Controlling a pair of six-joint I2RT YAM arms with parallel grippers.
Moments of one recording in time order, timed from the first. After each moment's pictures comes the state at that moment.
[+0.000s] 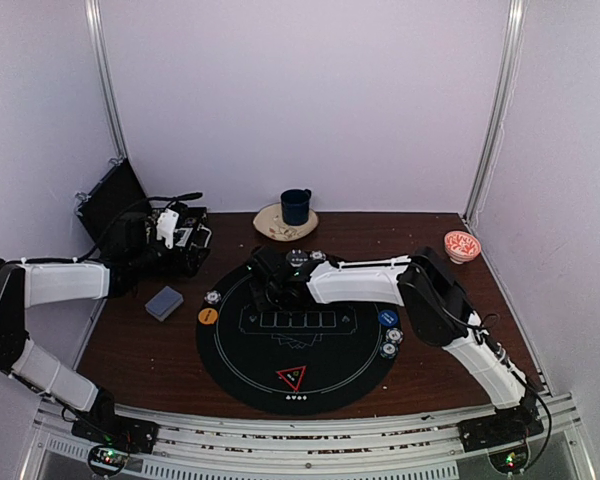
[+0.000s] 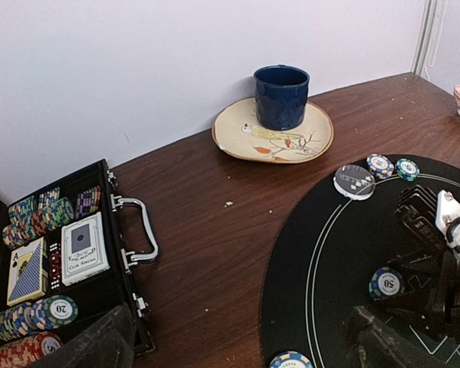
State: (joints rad) left arm -0.25 1.41 0.71 0.31 0.21 0.14; right arm 0.99 2.51 2.03 -0.32 0.35 0.42
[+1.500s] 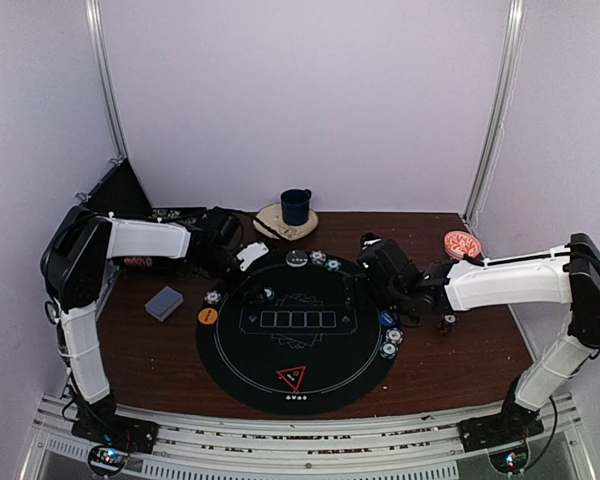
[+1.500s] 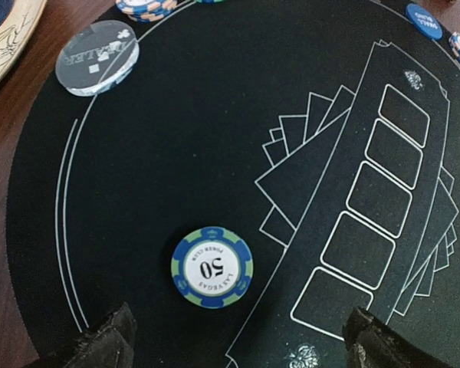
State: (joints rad) left arm -0.53 1.96 1.32 -0.41 0.37 0.43; right arm 0.88 1.59 0.97 -0.16 0.52 0.46
